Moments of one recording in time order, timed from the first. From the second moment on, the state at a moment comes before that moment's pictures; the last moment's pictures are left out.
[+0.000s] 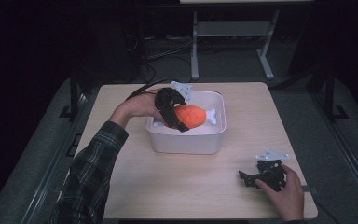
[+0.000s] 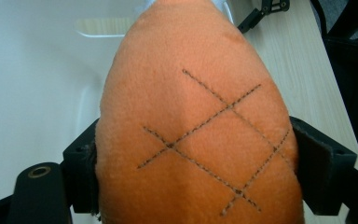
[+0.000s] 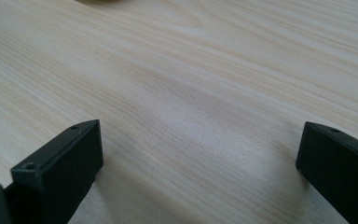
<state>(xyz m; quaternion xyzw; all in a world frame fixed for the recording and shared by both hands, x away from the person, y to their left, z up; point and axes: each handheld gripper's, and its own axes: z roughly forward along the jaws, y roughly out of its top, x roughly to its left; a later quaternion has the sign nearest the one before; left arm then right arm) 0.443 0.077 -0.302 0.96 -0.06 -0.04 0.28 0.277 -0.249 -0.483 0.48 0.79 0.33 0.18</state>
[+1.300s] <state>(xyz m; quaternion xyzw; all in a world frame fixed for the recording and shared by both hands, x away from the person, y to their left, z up) 0.445 0.076 -0.307 0.96 -0.04 -0.05 0.27 0.277 -0.249 -0.483 0.48 0.79 0.33 0.18</state>
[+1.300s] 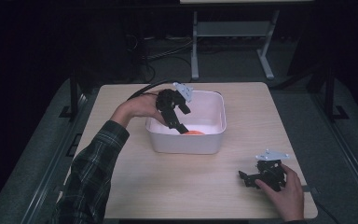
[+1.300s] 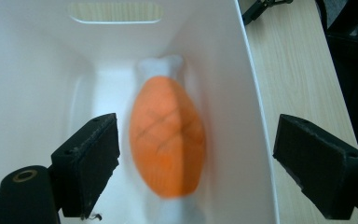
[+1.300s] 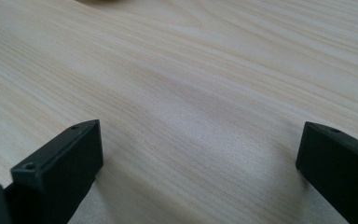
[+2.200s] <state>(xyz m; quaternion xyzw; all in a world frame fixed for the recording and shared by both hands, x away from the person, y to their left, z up) 0.413 0.128 -0.278 0.94 0.03 0.02 0.33 0.277 -0.249 -0.483 0.48 0.79 0.33 0.18</state>
